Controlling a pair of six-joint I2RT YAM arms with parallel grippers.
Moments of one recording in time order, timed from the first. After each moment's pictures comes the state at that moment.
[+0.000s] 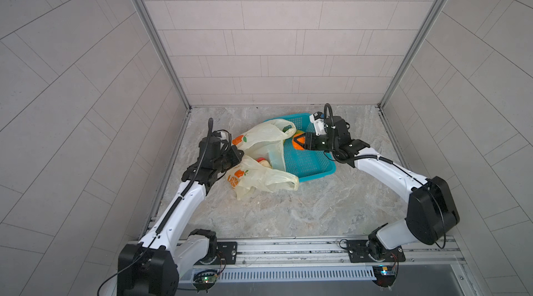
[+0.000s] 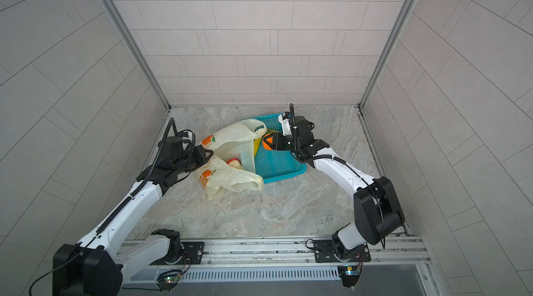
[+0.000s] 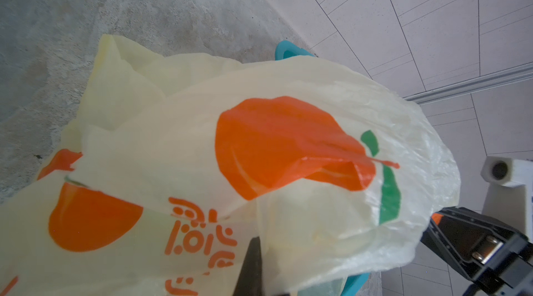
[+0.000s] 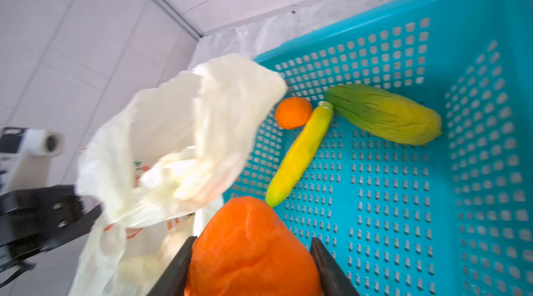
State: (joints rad) left arm -0.15 1.05 0.73 -0.30 0.34 -0.72; right arm 0.44 1.47 1.08 -0.14 -0.40 0.52
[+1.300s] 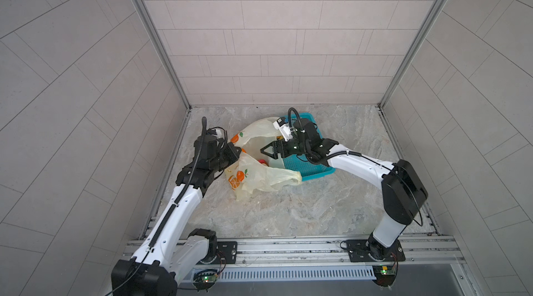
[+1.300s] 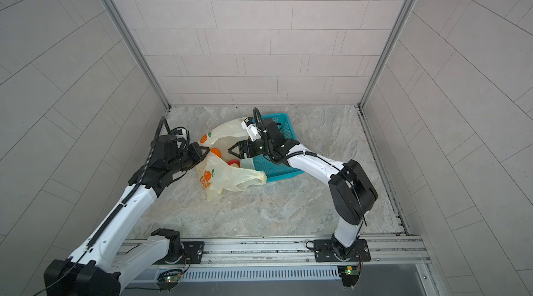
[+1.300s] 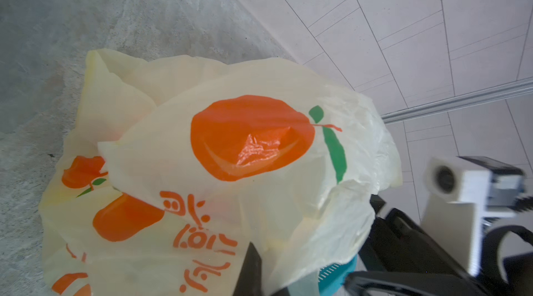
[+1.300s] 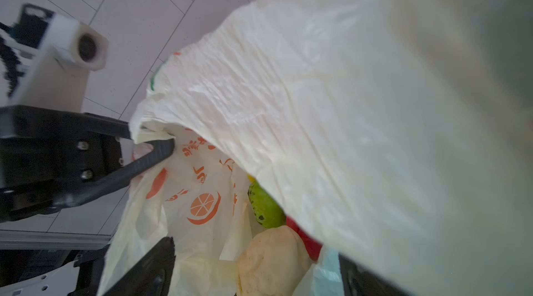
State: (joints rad) left arm -0.15 0.99 0.79 -0.39 0.29 -0.76; right arm 0.62 1.66 1.22 -0.01 -0.49 0.48
